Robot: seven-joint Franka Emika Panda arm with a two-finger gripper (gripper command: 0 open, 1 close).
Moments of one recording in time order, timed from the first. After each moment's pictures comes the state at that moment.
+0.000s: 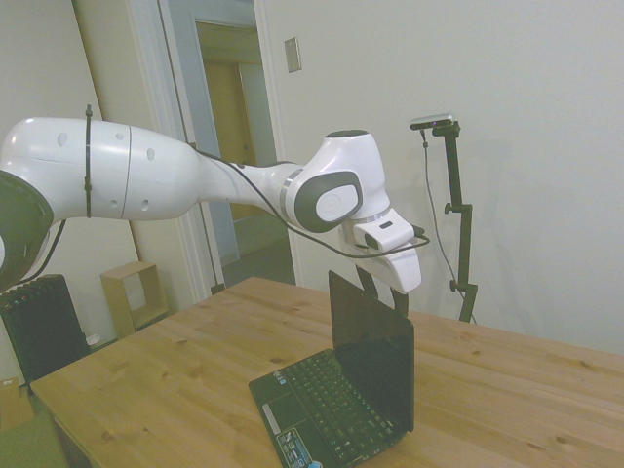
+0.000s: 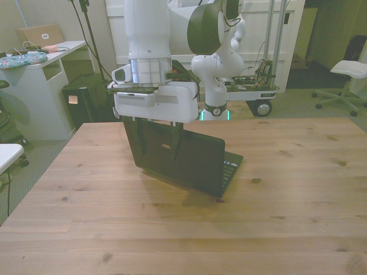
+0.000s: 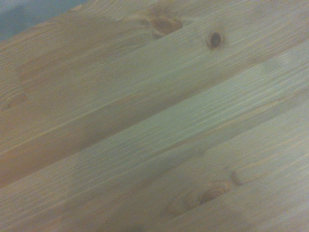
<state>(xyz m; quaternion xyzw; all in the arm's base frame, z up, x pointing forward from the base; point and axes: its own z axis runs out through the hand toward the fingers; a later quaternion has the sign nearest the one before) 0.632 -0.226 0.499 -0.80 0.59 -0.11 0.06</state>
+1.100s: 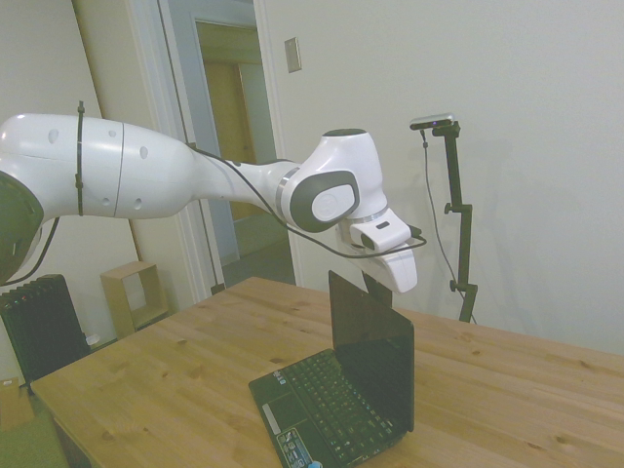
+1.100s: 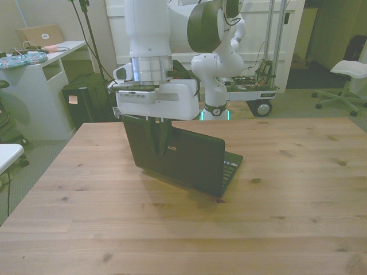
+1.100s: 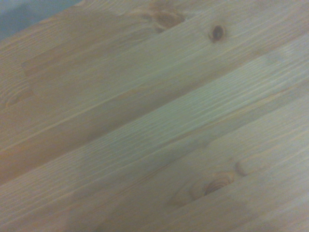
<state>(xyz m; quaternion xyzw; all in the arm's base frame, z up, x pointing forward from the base) 0.626 -0.219 0.503 -0.80 0.59 -0.10 0.07</state>
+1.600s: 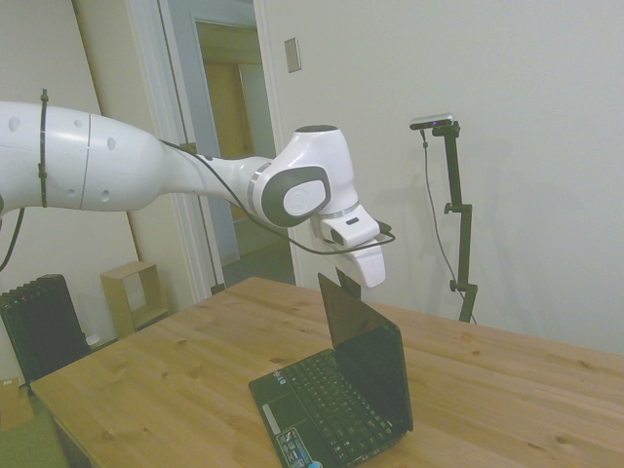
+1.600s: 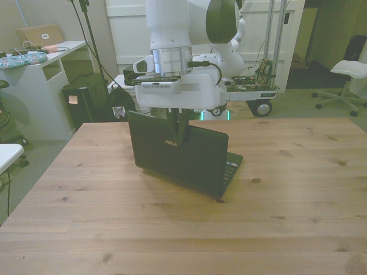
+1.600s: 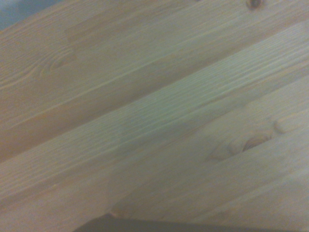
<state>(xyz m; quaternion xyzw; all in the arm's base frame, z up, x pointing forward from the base) 0.602 -0.169 0.509 -0.80 0.58 -0.08 0.08</state>
